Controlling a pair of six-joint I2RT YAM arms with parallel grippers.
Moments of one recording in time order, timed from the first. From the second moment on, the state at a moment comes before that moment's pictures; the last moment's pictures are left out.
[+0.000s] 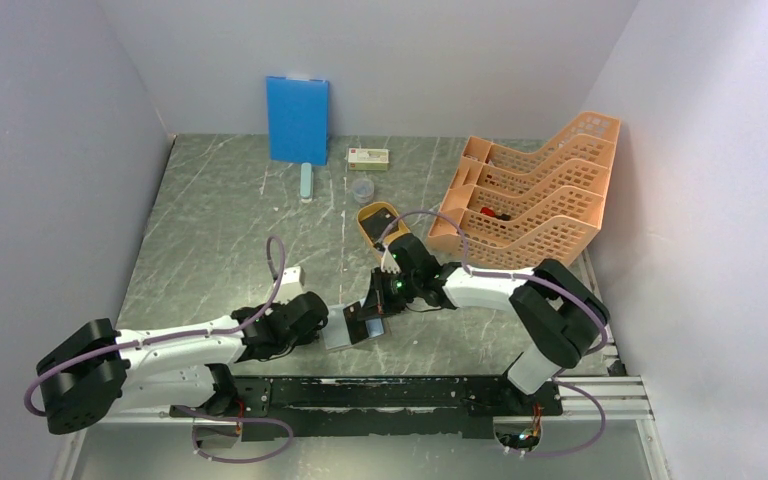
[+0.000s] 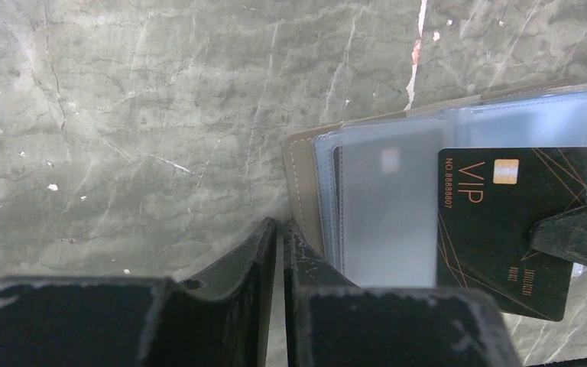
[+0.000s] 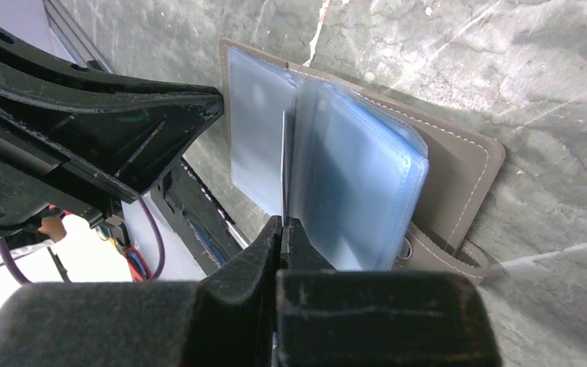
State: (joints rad) left arm -1.03 1.09 0.39 -0.33 -0.47 -1.09; right arm 0.79 1.60 0.72 0.06 -0.52 0.73
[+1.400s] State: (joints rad) left arm -1.03 1.07 0.39 -0.36 -0.48 -1.12; right arm 0.77 1.60 0.67 0.10 -0.54 0.76
